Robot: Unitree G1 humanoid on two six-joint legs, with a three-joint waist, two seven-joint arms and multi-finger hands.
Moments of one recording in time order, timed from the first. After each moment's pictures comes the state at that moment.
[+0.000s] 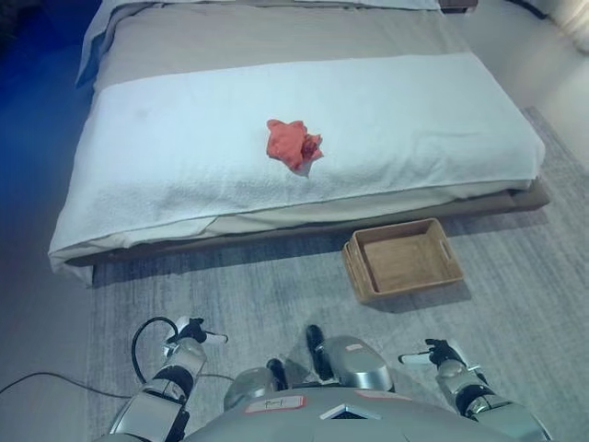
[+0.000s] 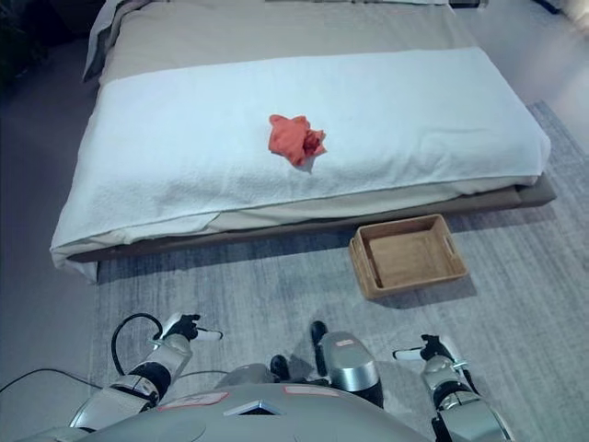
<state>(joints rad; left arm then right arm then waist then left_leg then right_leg) -0.09 0.29 -0.29 1.10 0.15 0.26 0.23 -0.02 -0.33 0.24 1.22 -0.07 0.15 -0.21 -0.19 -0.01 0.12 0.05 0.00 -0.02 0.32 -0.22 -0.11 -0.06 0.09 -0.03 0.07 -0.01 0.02</state>
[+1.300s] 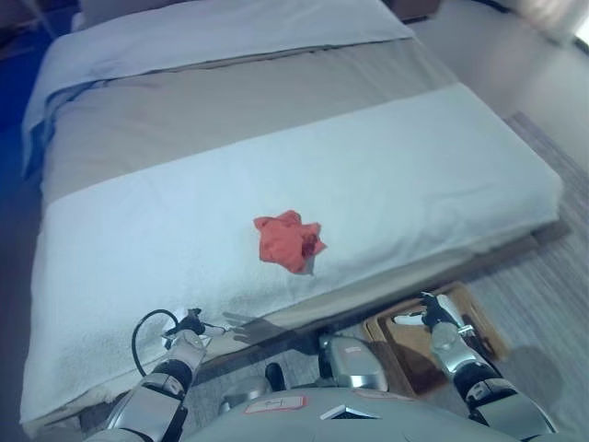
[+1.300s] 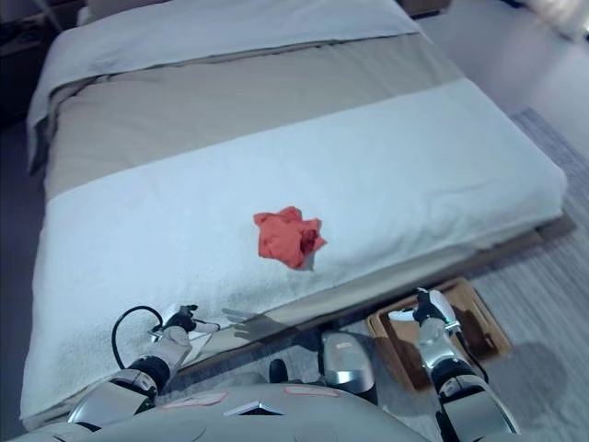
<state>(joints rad) -0.13 0.27 -0.31 1.09 0.16 0.26 0.27 -0.09 -0.40 0.30 0.98 -0.18 0.15 -0.25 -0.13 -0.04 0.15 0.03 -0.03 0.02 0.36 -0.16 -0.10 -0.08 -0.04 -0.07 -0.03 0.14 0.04</state>
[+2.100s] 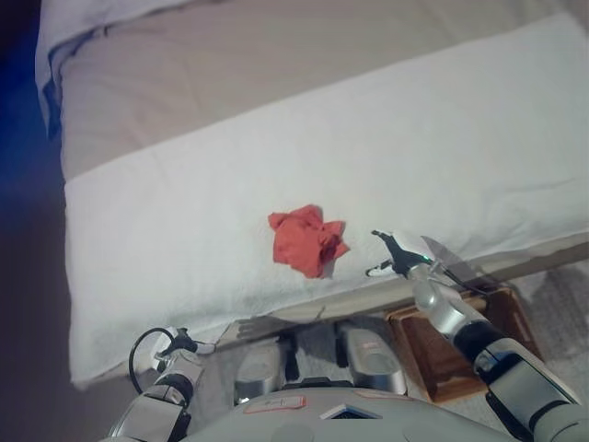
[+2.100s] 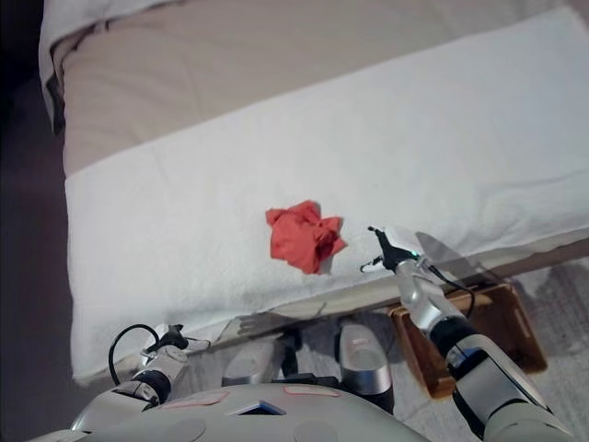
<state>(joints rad) -0.09 0.25 -0.22 1.19 0.14 0.26 0.41 -0.31 -0.49 0.68 0.71 -0.33 0.10 -0.21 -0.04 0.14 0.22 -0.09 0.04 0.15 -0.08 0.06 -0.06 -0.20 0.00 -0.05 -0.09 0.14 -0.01</state>
